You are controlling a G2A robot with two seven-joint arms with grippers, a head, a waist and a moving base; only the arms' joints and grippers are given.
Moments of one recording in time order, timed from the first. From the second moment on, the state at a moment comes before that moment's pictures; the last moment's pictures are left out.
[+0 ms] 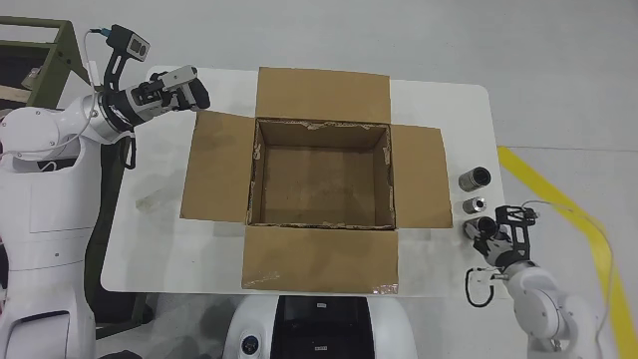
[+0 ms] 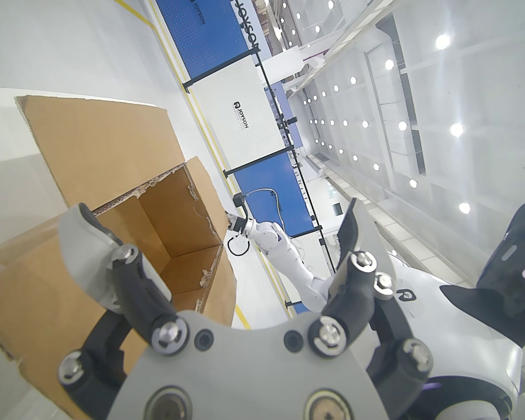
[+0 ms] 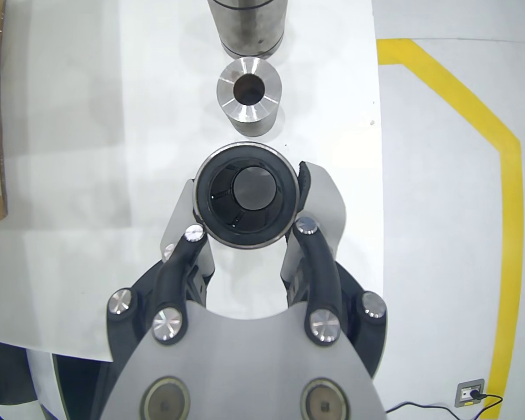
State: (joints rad) left arm 1.07 -0.95 -1.67 -1.50 -0.49 -0.19 -1.24; right arm -1.89 -1.24 1.74 -1.85 -1.06 -0.09 0.55
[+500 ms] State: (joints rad) left arm 1.07 -0.95 -1.67 -1.50 -0.49 -0.19 -1.24; right arm -1.87 -1.24 1.73 -1.84 -1.06 -0.08 0.55
